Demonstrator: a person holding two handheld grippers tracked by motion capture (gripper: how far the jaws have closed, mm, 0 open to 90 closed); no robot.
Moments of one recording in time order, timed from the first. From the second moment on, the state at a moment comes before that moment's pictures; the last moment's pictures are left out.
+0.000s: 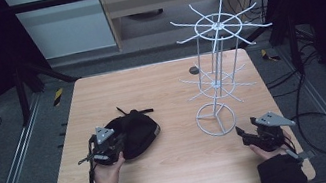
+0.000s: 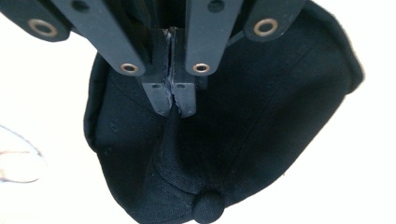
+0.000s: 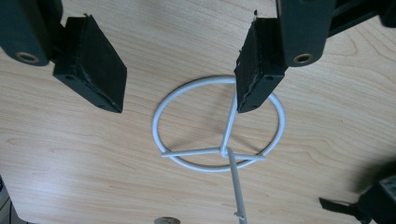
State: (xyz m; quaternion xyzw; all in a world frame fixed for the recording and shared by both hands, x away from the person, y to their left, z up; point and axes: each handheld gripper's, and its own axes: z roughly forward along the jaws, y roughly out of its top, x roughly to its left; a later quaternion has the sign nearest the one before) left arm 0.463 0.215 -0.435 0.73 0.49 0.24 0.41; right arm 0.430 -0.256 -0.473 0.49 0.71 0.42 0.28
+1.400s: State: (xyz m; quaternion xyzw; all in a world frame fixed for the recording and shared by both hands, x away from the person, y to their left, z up) left arm 0.410 0.212 -0.273 0.55 0.31 0.27 0.73; right arm 0.432 -0.268 -0.476 0.50 0.70 0.42 0.30
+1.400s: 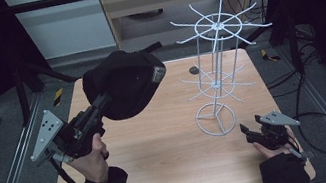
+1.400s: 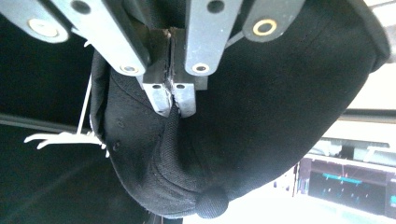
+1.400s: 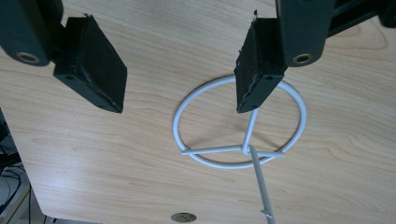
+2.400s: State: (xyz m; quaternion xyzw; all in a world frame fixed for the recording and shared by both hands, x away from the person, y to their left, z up) left arm 0.428 0.153 -0.277 0.56 0.26 0.19 0.76; right arm 0.433 -0.266 -0.478 0.50 0.70 0.42 0.29
